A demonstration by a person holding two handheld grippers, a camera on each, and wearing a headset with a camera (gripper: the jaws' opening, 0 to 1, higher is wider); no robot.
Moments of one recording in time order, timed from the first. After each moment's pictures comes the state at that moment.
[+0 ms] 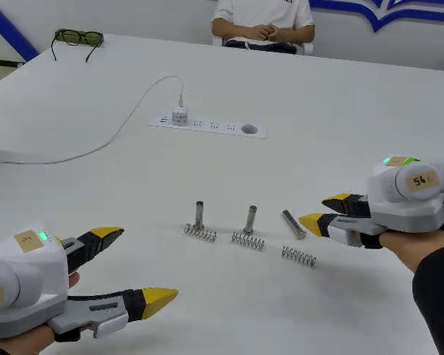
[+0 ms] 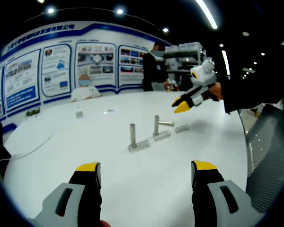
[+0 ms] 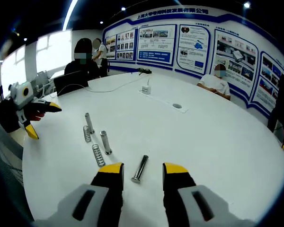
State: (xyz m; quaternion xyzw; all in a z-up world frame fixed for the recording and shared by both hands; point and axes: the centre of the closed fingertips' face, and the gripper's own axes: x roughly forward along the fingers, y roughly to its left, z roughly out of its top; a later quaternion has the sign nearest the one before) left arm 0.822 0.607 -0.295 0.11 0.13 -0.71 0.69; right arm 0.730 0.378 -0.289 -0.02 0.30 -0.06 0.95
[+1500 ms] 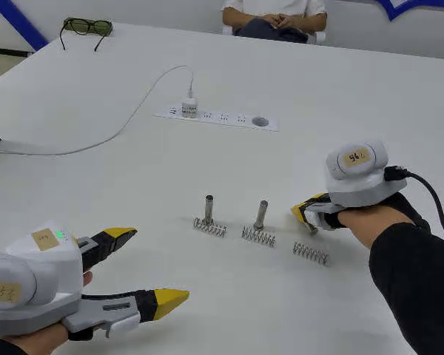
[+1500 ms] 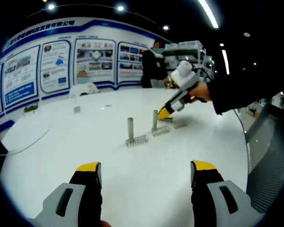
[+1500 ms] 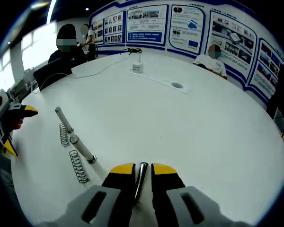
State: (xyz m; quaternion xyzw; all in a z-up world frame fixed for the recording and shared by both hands) left arm 0.825 0.607 -0.311 0.11 0.14 -0.71 0.68; right arm 0.770 0.371 -0.339 0.01 0.38 -0.10 0.92
